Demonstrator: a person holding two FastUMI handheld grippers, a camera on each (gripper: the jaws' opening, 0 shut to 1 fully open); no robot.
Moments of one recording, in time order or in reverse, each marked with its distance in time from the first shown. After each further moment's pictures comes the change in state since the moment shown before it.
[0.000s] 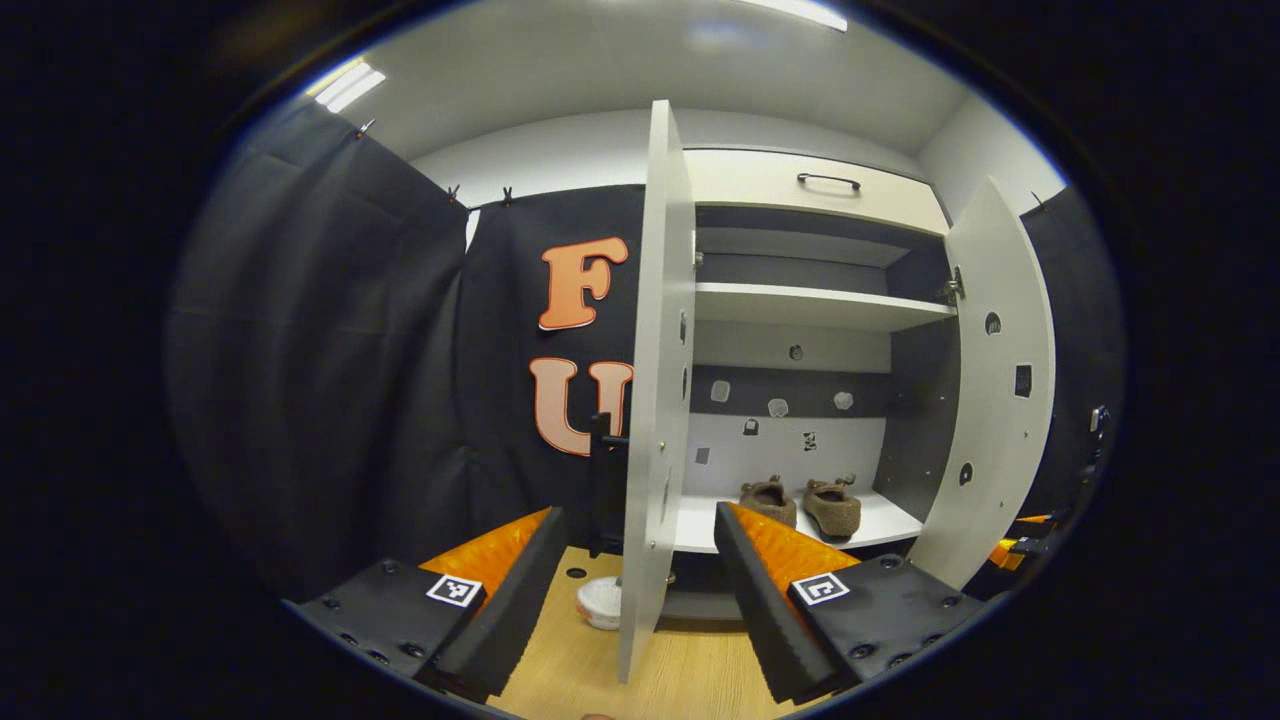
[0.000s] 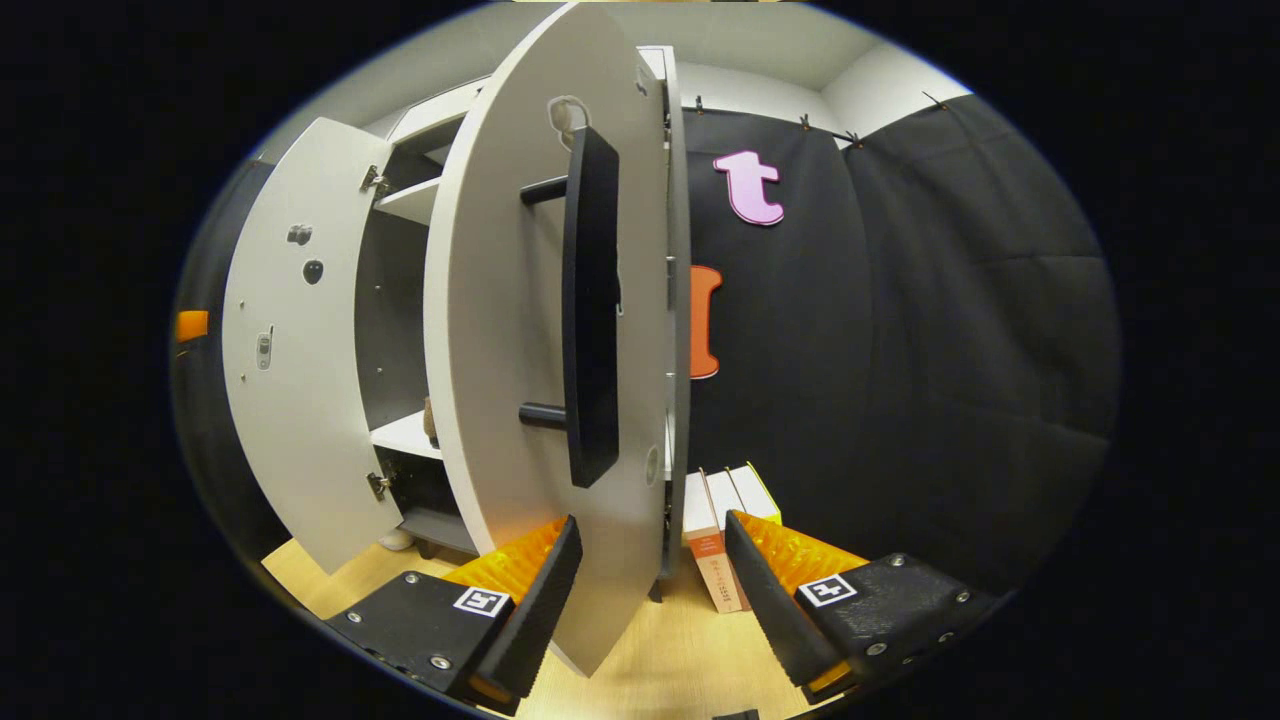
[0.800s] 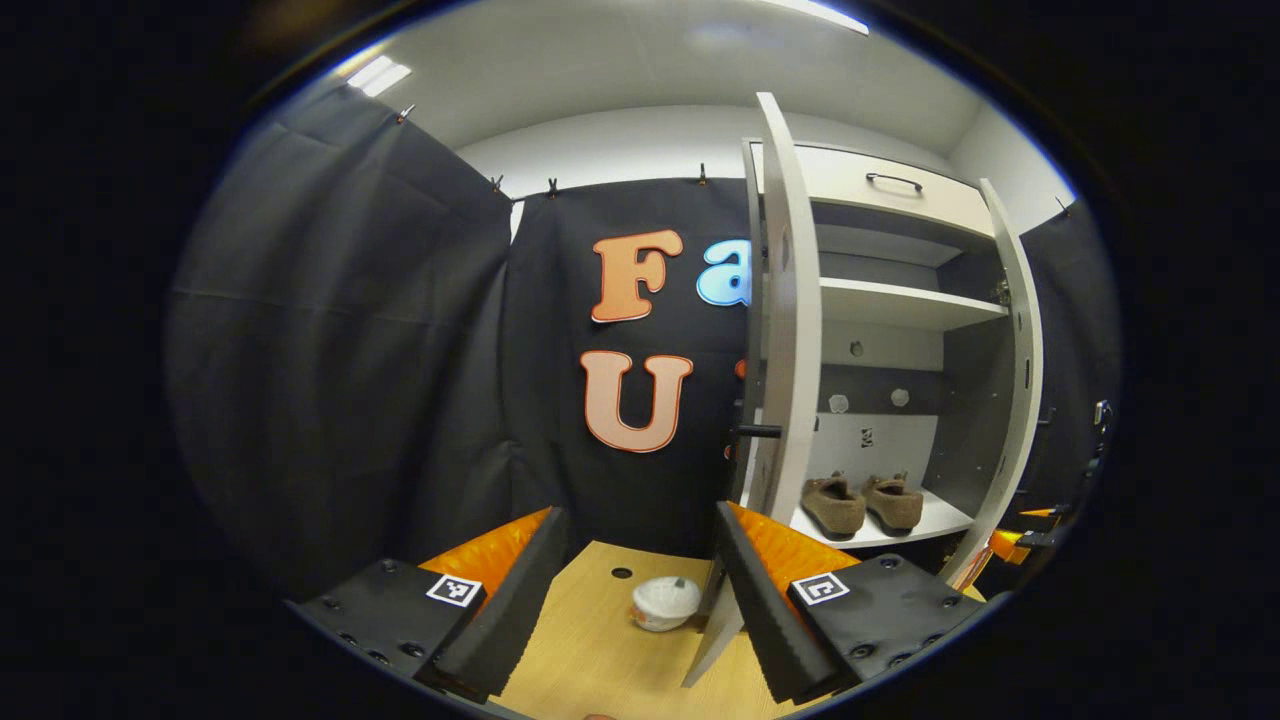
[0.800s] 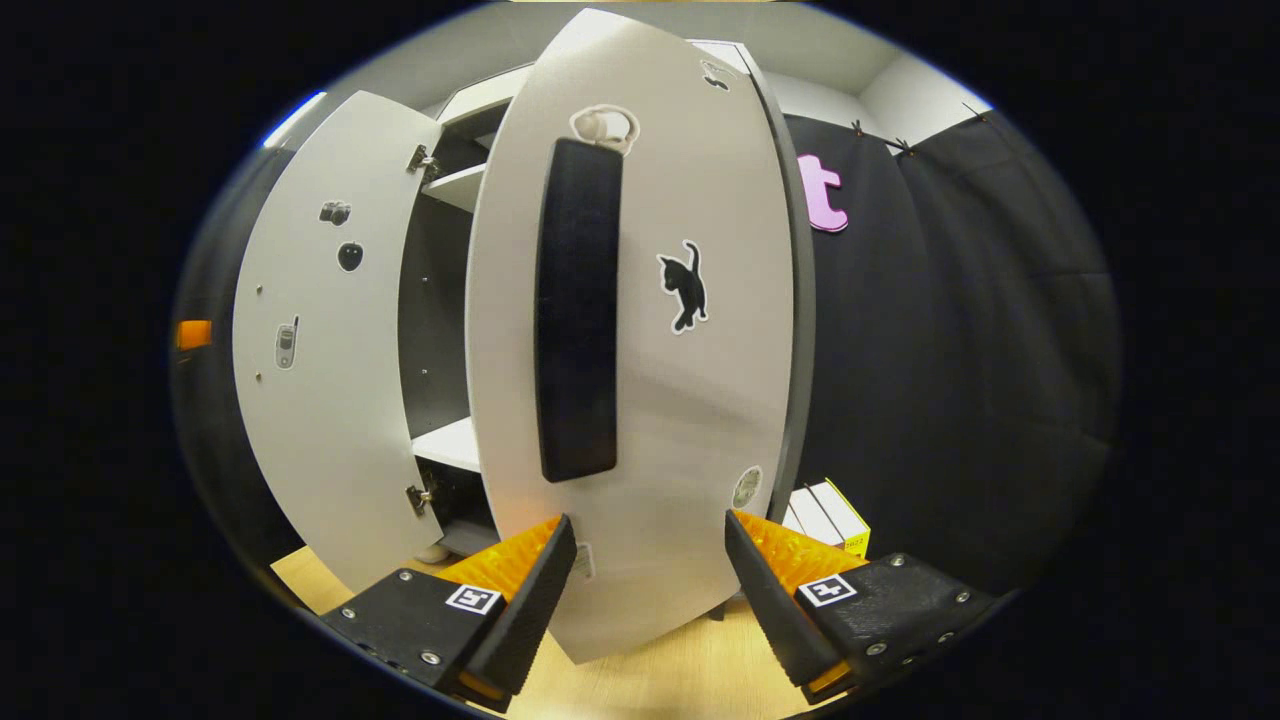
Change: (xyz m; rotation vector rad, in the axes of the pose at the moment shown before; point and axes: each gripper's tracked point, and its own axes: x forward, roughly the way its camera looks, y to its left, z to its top) left arm 0.014 0.096 -0.017 -0.016 0.007 0.092; right arm 0.042 0.086 0.004 -0.028 -0.025 0.087
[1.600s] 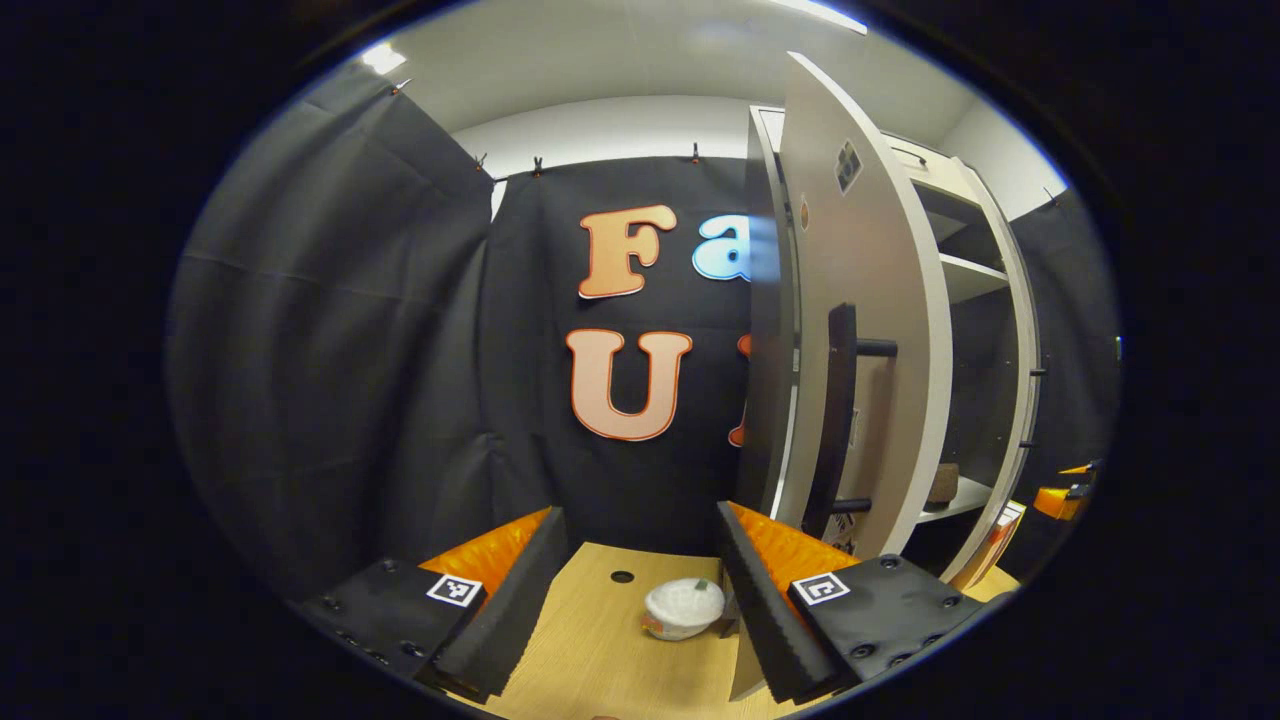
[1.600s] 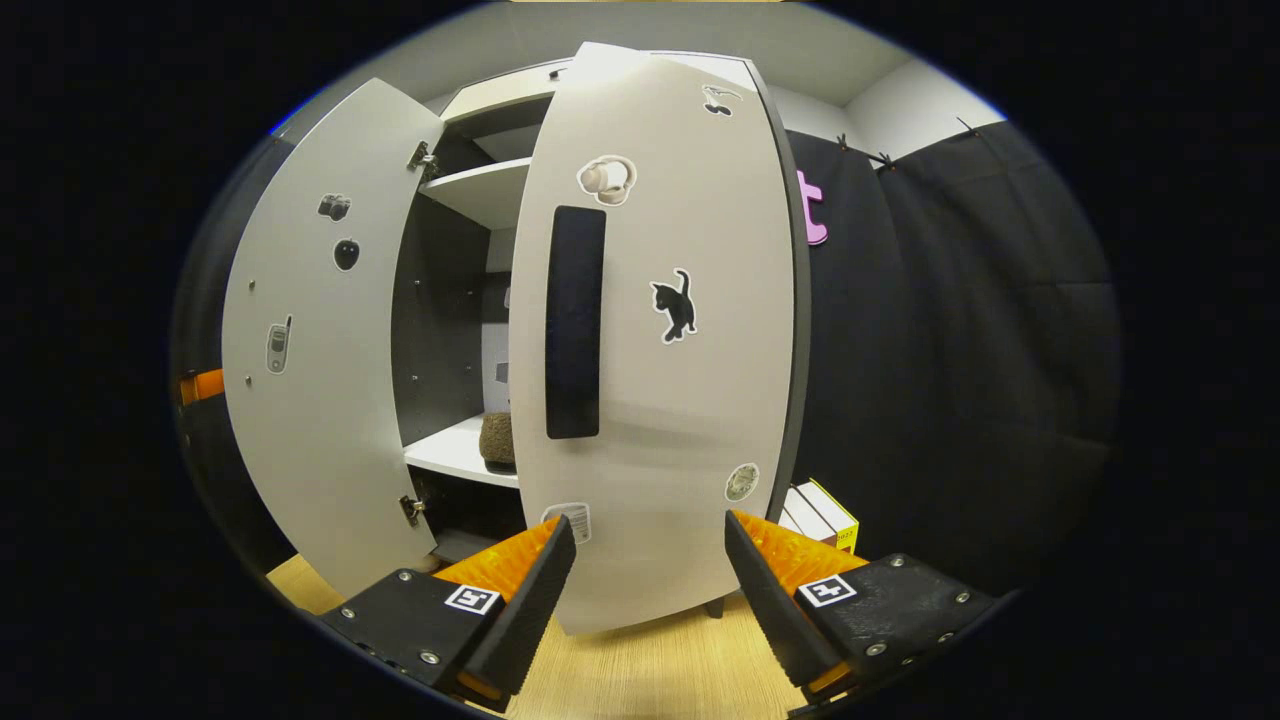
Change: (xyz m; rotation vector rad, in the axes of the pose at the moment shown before) left arm 0.078 0.021 -0.065 0.012 -0.005 -0.110; right arm -0.019 0.020 0.000 -0.002 -0.015 -0.099
